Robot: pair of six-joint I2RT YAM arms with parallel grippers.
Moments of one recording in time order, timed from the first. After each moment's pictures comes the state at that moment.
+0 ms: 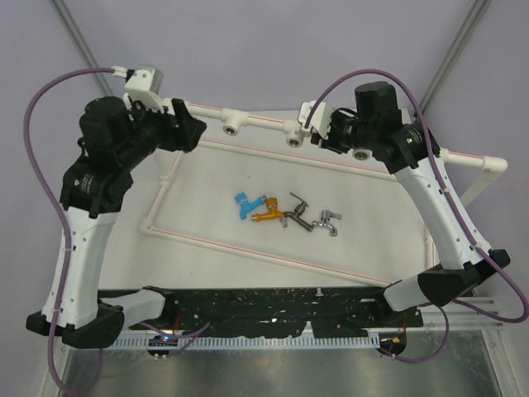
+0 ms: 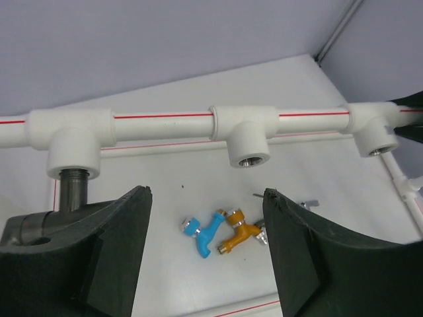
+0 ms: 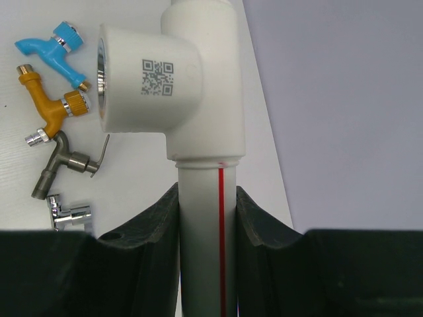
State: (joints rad) left arm -0.32 1.21 1.74 -0.76 0.15 -0.15; right arm 0.45 1.45 1.82 -0.92 -0.32 -0.93
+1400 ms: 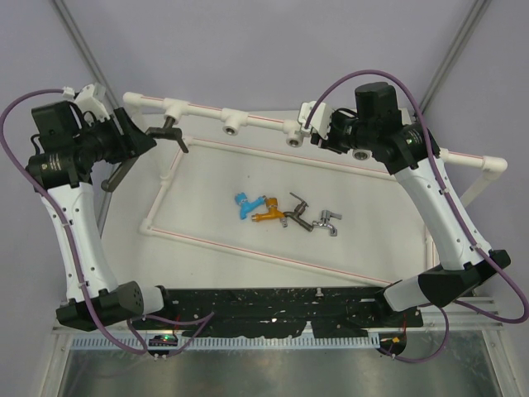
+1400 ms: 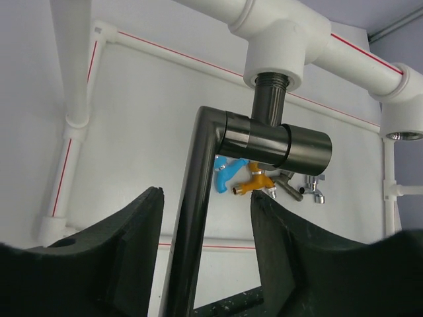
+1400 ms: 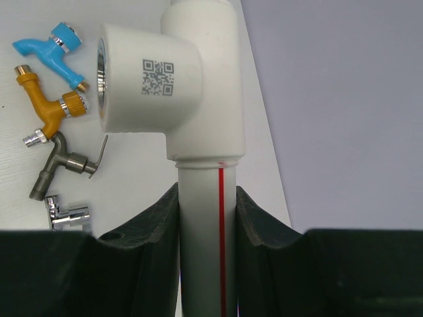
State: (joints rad) left arm 0.30 1.30 1.79 -1.06 0.61 -0.16; right arm 0.45 1.45 1.81 -0.91 -0.32 -0.93
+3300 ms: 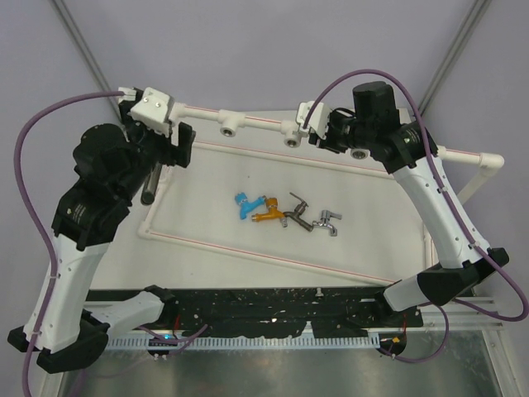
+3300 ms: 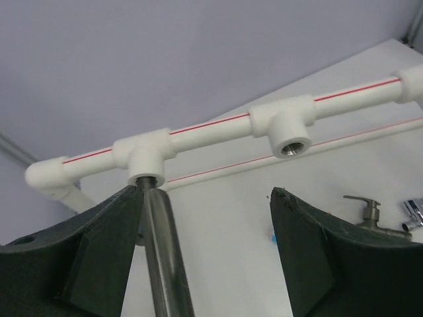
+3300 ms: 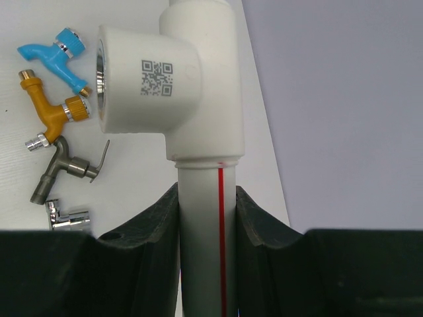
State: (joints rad) left arm -0.49 1.05 1.65 -0.68 -0.08 0.21; right arm 0.46 1.46 1.82 -0.90 -0.33 -0.93
